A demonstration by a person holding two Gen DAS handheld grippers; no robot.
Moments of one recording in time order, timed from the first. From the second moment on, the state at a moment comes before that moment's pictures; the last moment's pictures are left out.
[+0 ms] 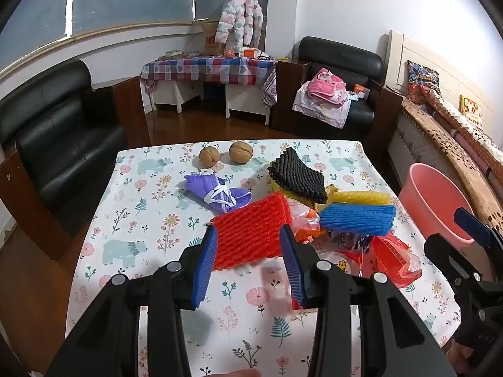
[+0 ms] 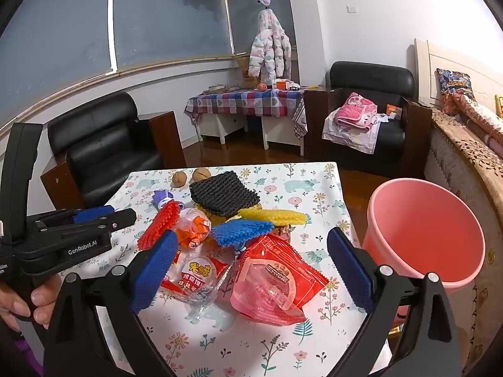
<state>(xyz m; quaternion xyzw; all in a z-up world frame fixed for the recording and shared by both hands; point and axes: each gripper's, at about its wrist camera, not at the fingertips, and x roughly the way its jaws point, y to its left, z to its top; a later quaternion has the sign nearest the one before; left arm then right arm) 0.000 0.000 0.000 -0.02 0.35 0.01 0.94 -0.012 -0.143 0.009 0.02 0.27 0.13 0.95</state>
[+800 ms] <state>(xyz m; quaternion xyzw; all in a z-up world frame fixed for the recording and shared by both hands) 0.000 0.000 -0.001 -0.02 0.35 0.01 0.94 -0.009 -0.146 0.007 0.02 0.27 0.12 0.95</state>
